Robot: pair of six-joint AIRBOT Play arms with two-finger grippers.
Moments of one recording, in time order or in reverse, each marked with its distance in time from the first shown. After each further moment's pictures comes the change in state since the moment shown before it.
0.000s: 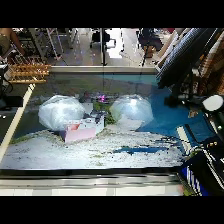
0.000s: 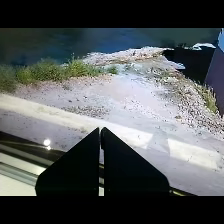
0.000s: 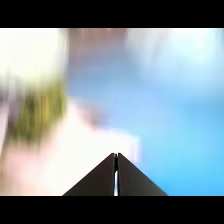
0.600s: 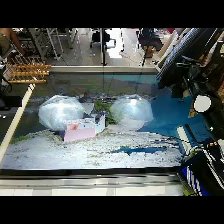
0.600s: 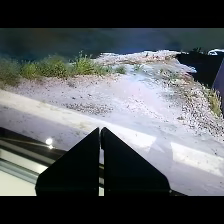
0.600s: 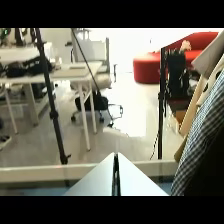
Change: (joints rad) left arm 0.000 0.000 0.000 0.021 0.002 -0.016; right arm 0.091 -0.001 -0.006 -0.022 -0.815 0.000
